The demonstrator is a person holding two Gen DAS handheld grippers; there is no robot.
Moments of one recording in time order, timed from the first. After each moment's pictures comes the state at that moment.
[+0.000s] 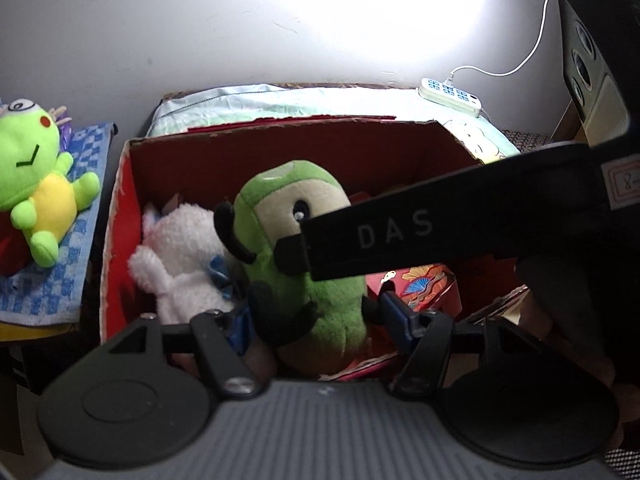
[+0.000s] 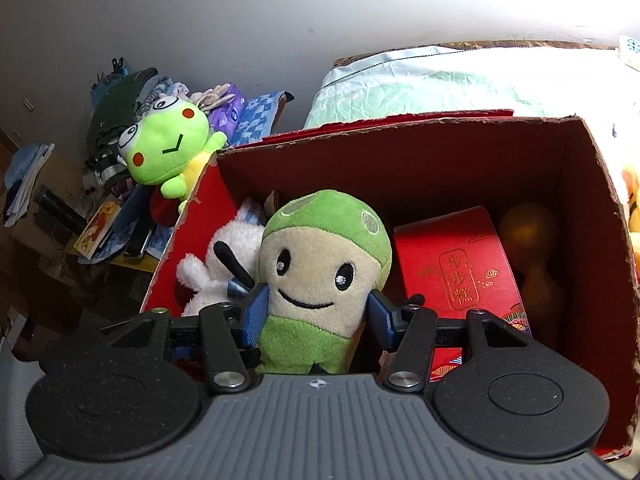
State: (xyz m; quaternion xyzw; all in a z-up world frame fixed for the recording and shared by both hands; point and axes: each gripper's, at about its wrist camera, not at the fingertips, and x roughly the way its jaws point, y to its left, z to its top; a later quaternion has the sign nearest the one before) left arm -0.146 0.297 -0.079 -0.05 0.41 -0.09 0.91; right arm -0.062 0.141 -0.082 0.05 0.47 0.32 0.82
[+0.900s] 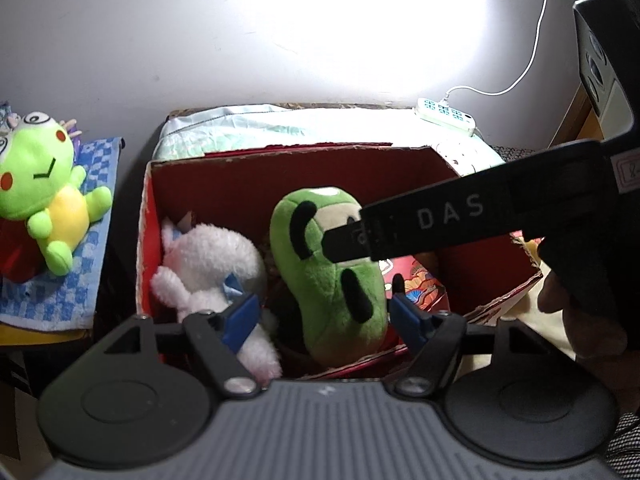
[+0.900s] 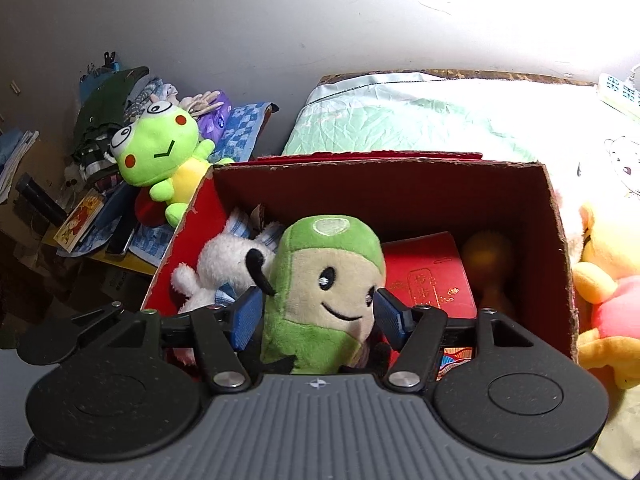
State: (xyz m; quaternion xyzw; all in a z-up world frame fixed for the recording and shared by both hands) left arm -0.163 0.307 -0.057 -0.05 0.39 -0.09 0.92; right arm -0.068 0.135 -0.055 0.01 0.46 0.28 0.84
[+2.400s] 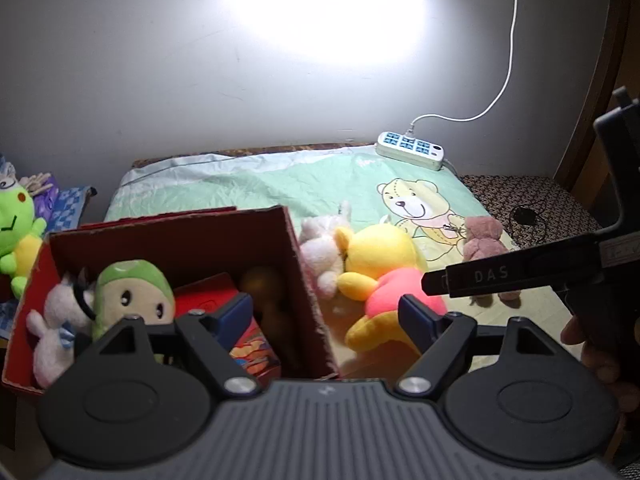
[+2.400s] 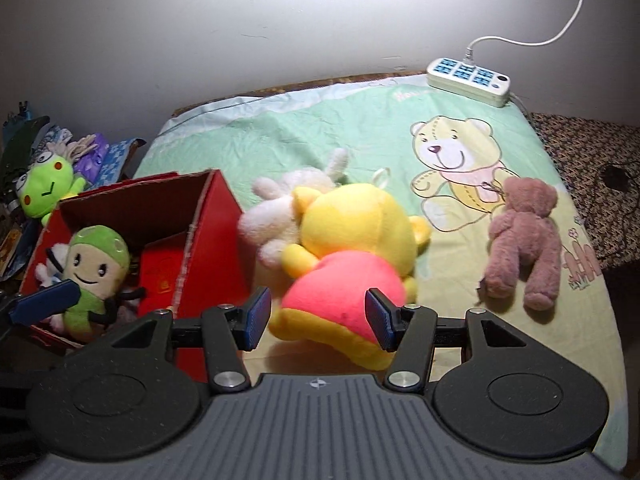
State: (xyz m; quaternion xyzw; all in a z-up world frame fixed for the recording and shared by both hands) left arm -0.146 0.101 -0.009 -0.04 0.35 -0.04 0.94; right arm -0.039 -0.087 -0.047 0.01 0.45 0.17 0.87
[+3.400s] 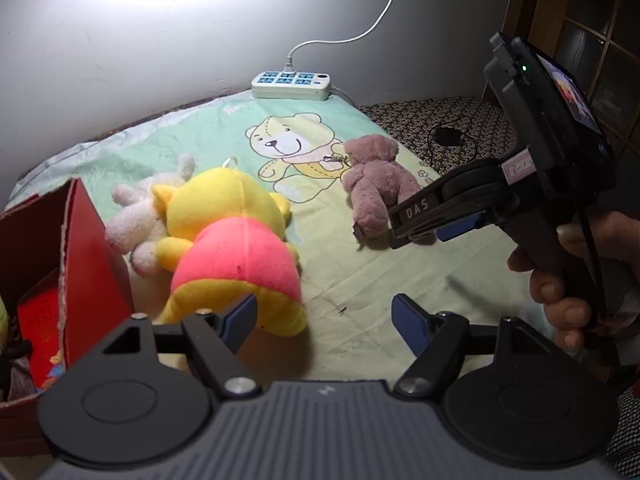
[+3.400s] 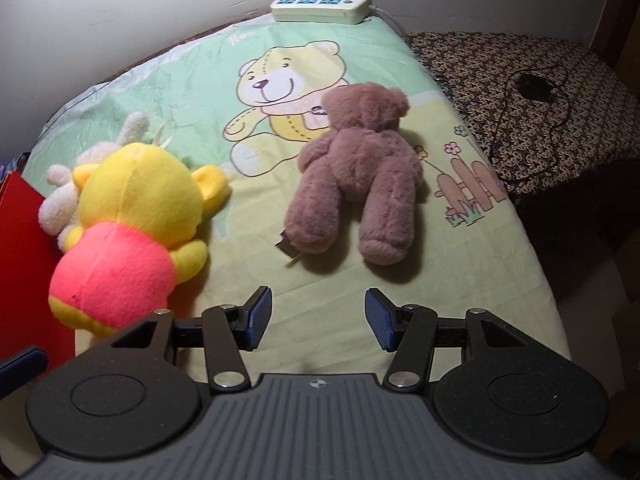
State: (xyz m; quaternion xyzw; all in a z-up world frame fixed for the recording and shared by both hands) left arm -0.111 -0.037 -0.075 0.03 0.40 -0.15 0.90; right arm 0.014 -0.225 -0.123 0.04 0.52 0.06 0.85
